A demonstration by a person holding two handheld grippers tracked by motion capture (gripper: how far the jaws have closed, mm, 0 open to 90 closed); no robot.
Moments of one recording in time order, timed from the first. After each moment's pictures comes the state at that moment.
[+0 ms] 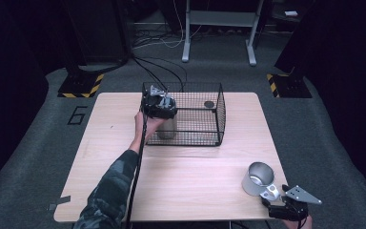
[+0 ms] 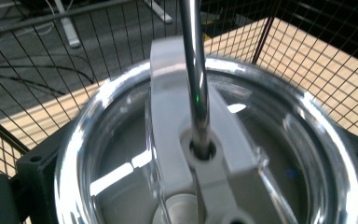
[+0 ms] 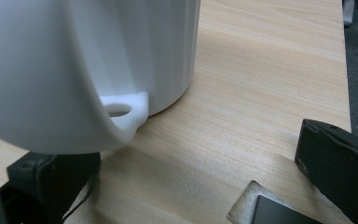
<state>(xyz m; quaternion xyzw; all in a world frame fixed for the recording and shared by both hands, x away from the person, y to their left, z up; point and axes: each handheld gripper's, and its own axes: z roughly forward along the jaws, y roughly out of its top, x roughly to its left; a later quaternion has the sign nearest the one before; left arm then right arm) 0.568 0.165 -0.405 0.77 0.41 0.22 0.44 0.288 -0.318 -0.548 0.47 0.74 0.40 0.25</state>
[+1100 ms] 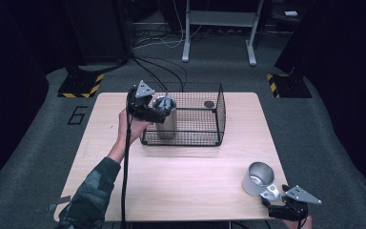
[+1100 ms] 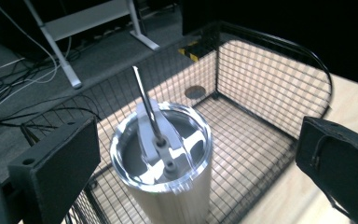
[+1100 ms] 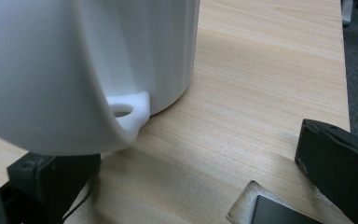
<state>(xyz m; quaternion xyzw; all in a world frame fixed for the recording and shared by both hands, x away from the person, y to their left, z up) 0.492 0.186 -0.330 0.79 0.32 0.26 0.45 0.289 -0.318 -0.548 0.47 0.74 0.40 0.26</state>
